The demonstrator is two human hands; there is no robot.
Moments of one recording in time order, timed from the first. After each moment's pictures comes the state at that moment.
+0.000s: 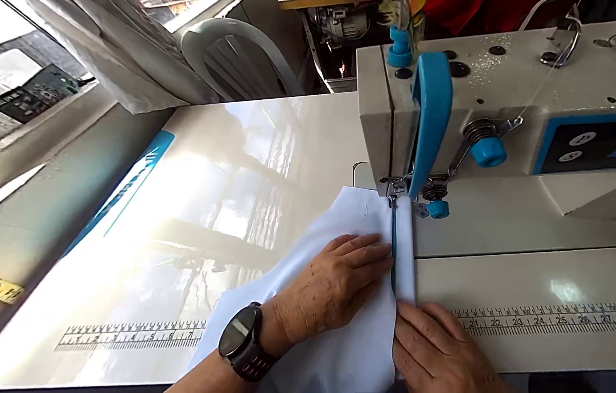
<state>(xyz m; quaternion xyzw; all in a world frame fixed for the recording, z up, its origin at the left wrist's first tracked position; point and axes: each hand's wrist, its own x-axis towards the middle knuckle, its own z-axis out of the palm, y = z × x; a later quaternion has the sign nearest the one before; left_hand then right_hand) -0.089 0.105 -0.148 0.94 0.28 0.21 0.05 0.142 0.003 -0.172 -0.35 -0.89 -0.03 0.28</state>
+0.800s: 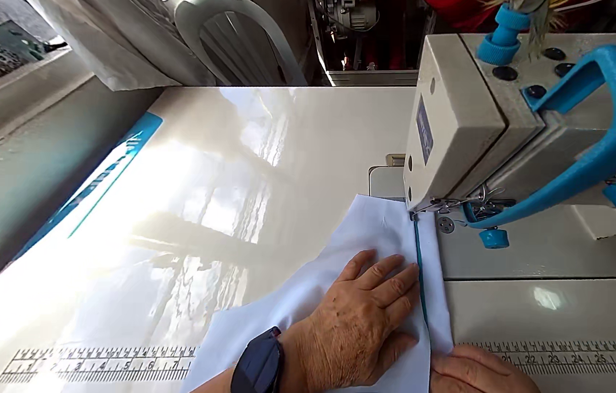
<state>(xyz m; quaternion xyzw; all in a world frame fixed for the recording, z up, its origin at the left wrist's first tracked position) -0.082 0.096 -0.158 0.94 0.27 0.21 0.00 0.161 0.018 -0.146 -0.27 -0.92 0.10 0.28</state>
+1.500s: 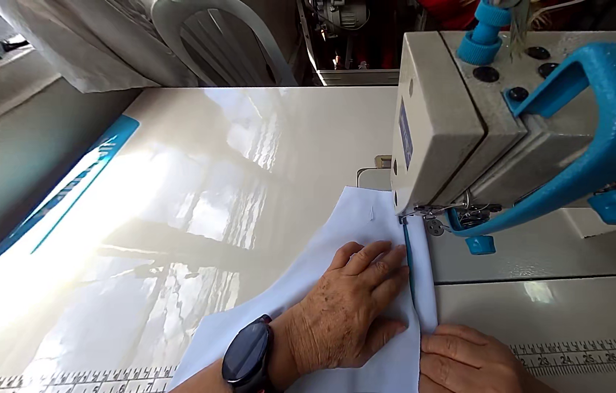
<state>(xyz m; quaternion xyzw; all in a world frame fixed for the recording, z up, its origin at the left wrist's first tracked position) -0.080 0.119 -0.161 0.94 0.27 0.22 -0.01 0.165 0.045 -0.150 -0.24 -0.92 0.09 0.30</state>
